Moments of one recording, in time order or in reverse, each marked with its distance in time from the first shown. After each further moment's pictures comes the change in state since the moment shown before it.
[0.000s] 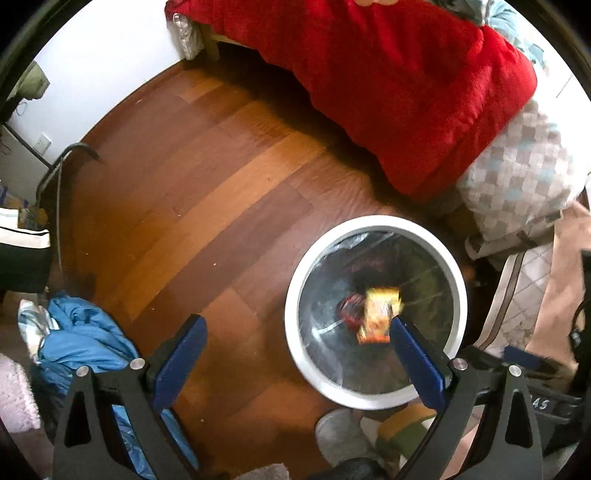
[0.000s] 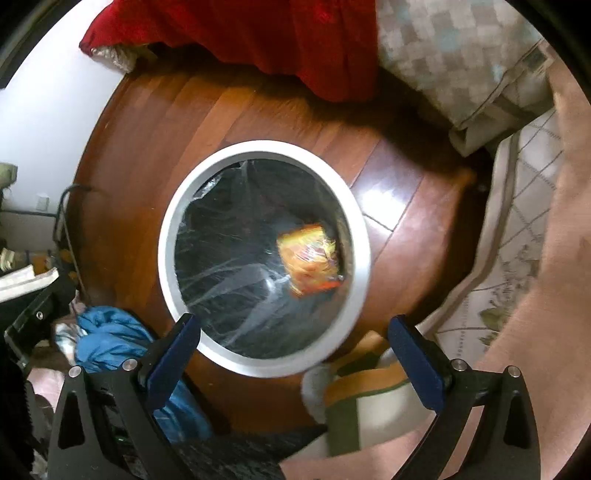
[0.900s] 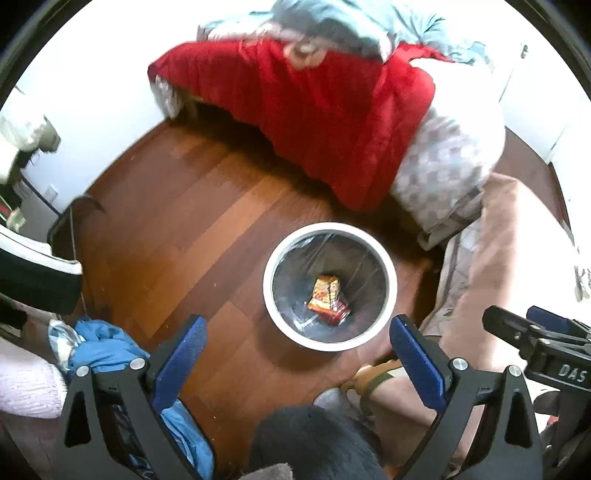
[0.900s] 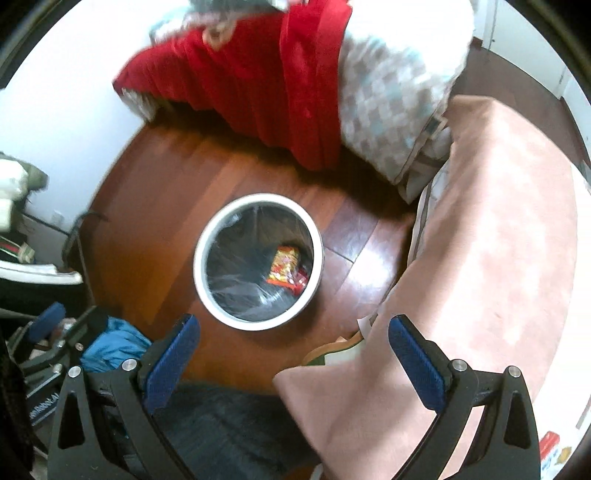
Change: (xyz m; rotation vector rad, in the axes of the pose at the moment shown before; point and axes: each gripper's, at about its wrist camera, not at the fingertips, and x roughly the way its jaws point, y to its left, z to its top) left arm -0.160 -0.031 -0.074 0.135 -0.179 -0.042; right arm -0.196 -0.010 -0.113 0.008 -0.297 0.008
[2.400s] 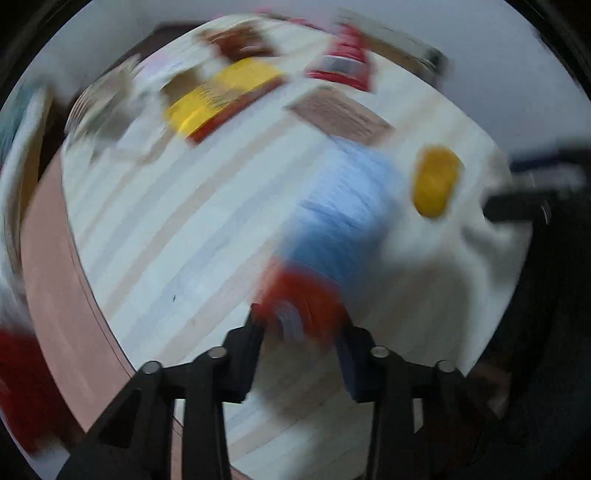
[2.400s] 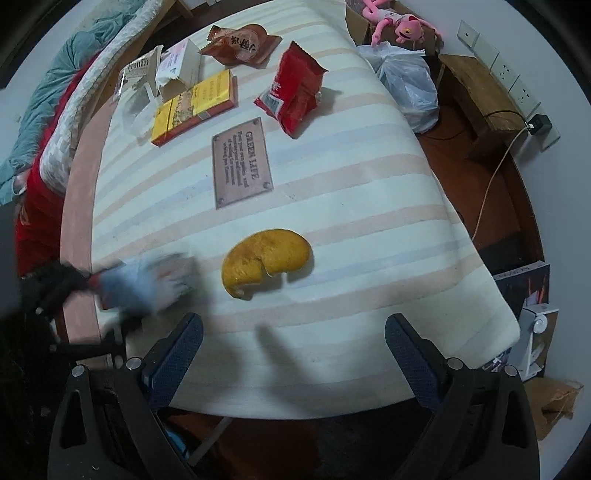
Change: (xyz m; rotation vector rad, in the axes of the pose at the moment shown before) left arm -0.020 -0.501 -0.242 1.327 0.186 -0.452; right arm -0.159 -0.448 -0.330 0.782 -0.013 -0.167
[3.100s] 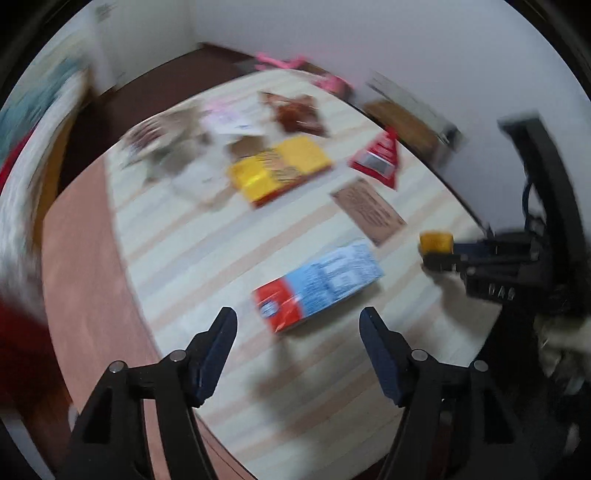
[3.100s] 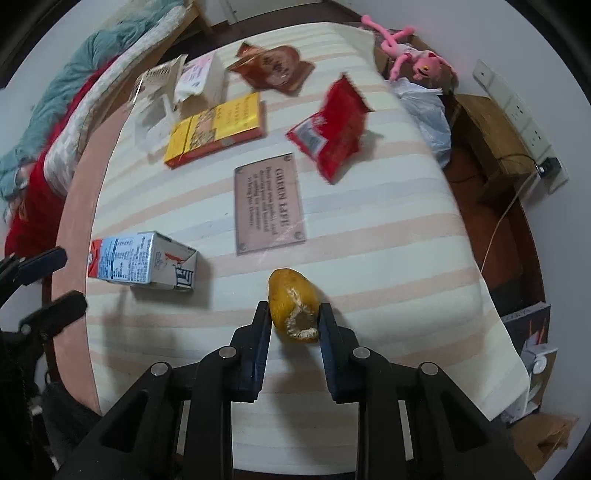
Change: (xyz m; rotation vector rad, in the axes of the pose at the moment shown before) left arm -0.047 0.017 0.023 -0.024 -0.146 -0.023; right arm 0.009 0.018 0.016 -0.062 -0.121 -0.030
